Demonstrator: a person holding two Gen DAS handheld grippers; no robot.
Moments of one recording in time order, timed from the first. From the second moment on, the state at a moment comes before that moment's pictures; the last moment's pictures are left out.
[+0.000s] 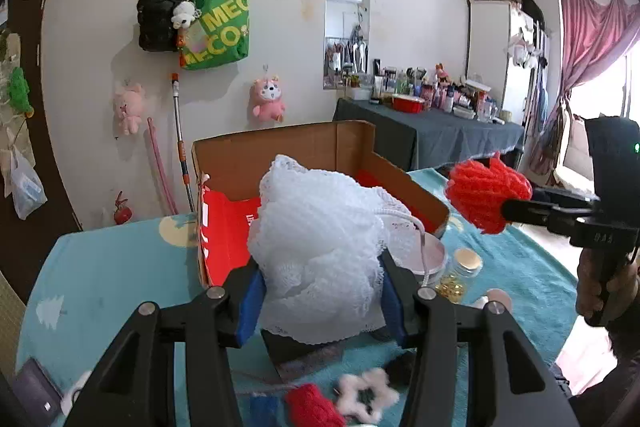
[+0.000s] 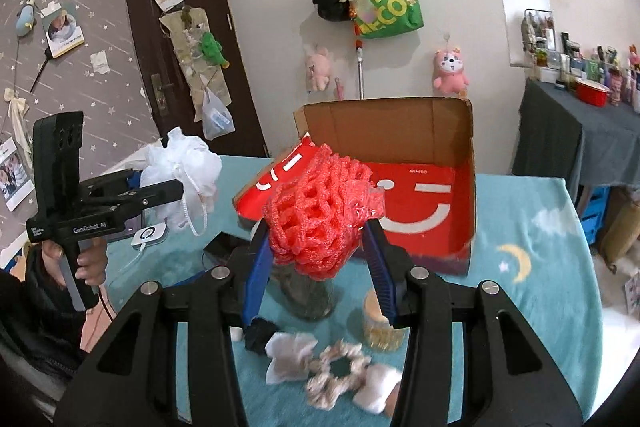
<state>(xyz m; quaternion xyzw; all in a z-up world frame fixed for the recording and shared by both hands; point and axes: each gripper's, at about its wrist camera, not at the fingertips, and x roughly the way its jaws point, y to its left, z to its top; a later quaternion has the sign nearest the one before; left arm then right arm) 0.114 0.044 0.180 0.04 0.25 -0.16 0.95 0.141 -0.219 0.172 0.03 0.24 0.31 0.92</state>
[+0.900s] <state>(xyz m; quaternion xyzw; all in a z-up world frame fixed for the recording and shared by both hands) 0.347 0.016 0.134 0.06 0.39 -0.18 0.90 0.380 -0.155 0.145 -0.03 0.40 0.28 0.87</state>
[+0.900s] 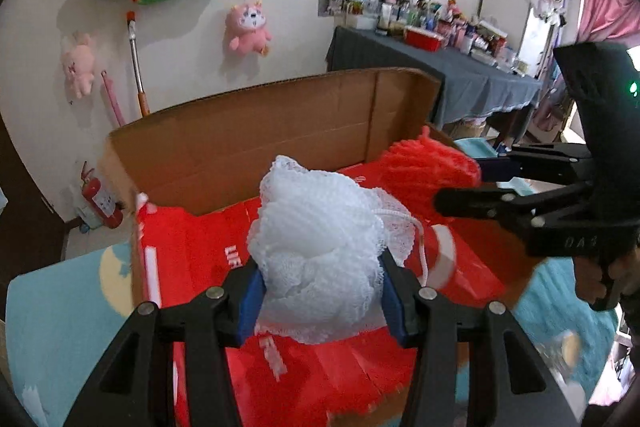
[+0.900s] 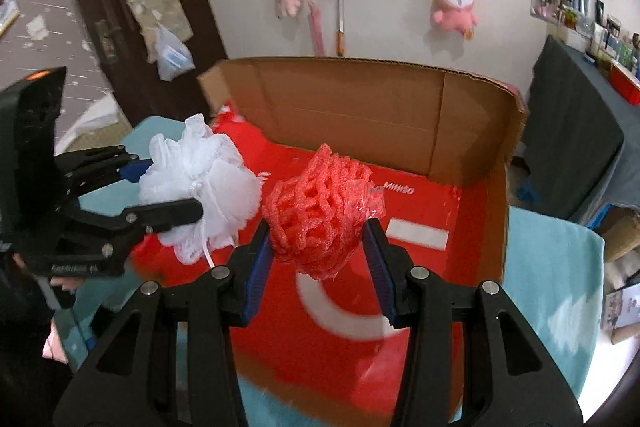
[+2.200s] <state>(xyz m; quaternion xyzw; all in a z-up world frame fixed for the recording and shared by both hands) 0.401 0.023 0.102 0.06 0.42 -0.11 0.90 0.473 -0.140 0.095 -0.01 0.50 0.18 0.85</state>
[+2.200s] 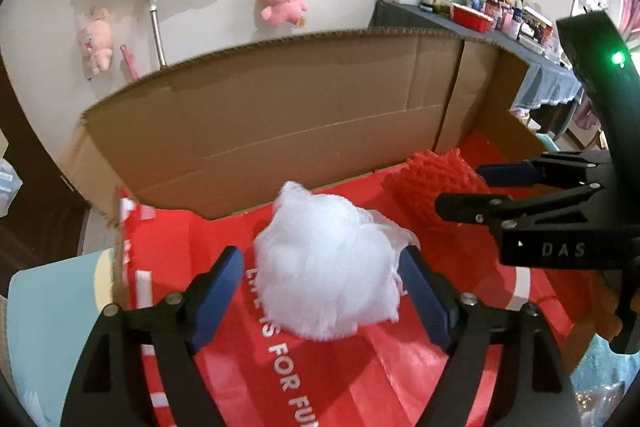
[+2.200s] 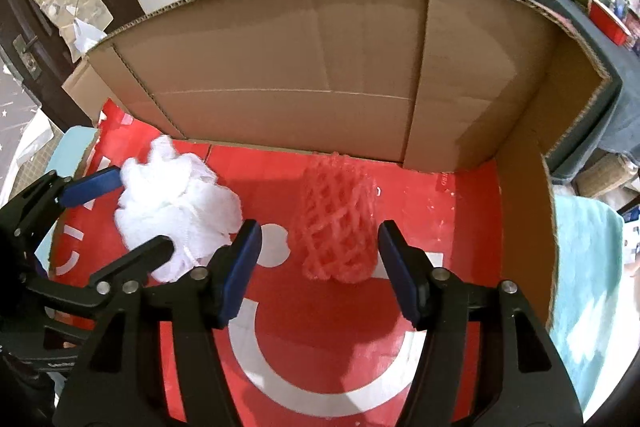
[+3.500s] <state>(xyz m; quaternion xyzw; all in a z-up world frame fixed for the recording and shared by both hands) 0.063 0.020 0.217 -0.02 0.13 -0.12 0.98 0.094 -0.199 0.247 -0.02 0.16 0.17 0.97</state>
